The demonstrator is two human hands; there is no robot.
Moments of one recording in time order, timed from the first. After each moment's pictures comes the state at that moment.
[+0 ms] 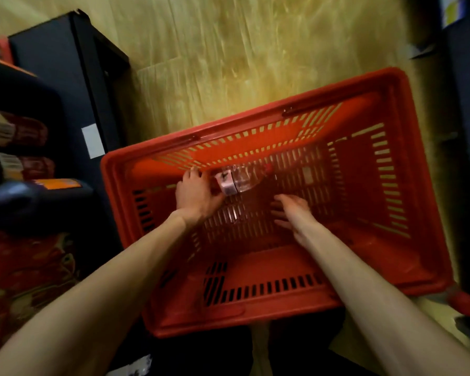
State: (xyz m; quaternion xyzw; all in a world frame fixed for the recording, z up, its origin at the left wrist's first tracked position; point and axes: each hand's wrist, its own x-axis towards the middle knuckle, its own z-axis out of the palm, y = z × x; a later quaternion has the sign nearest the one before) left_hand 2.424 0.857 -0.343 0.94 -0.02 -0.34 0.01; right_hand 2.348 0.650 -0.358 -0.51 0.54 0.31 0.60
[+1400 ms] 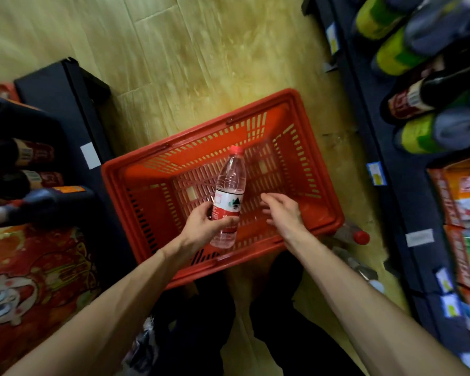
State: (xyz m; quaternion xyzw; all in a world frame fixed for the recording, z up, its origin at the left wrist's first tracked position) left_hand 2.333 0.797 -0.194 0.74 0.18 -0.46 0.46; right_hand 2.293 0.605 -0.207 -0.58 0.52 0.22 0.59
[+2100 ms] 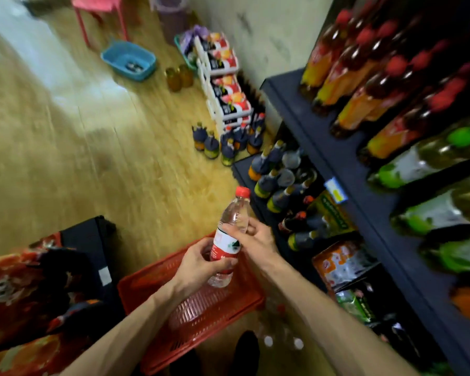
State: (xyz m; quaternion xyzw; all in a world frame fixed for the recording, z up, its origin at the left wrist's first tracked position) left_hand 2.421 0.687 0.152 0.73 -0.02 -0.39 0.56; right_hand 2.388 0.524 0.181 -0.62 0.36 0.04 0.69
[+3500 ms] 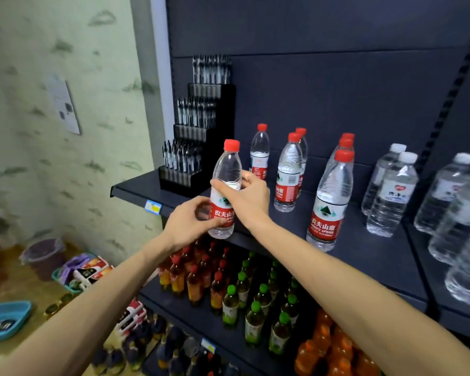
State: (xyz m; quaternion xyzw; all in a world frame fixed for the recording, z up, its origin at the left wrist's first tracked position) left_hand 2.450 0.394 0.748 0.69 -0.56 -0.09 0.45; right_hand 2.303 0.307 0.794 -0.68 0.32 -0.50 0.43
